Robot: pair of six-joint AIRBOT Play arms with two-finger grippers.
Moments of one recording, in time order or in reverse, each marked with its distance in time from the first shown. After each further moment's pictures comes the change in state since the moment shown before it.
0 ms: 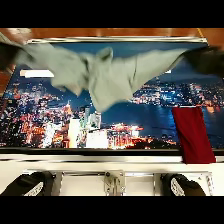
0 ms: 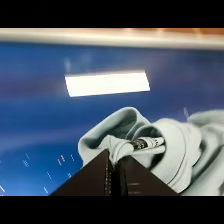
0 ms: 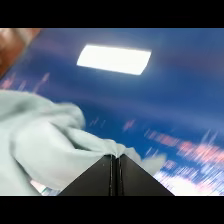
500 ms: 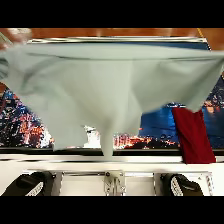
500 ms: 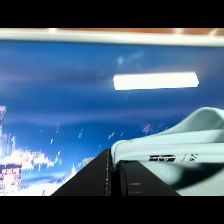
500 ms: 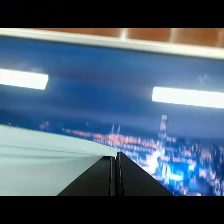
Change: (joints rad) left arm -0.001 0.085 -0.026 0.193 -0.225 -0.031; right arm -0.063 0.161 0.020 -0.361 0.104 0.120
